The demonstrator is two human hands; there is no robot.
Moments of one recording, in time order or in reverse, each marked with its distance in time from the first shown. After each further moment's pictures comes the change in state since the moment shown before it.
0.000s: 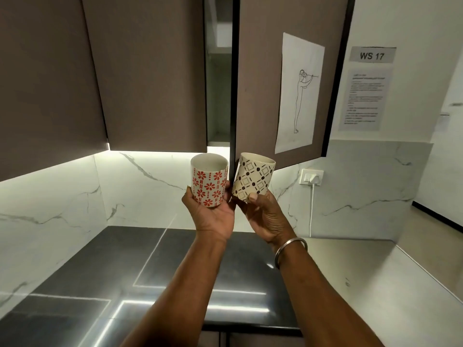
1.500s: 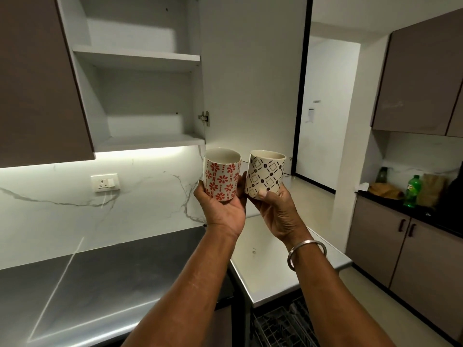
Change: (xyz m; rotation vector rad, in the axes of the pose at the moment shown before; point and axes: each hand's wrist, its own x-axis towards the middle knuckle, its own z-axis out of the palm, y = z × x) left_hand -0.146 -0.205 0.122 0.005 -0.002 -0.420; right_hand -0.205 -0.196 -0.061 -0.396 0.485 -0.284
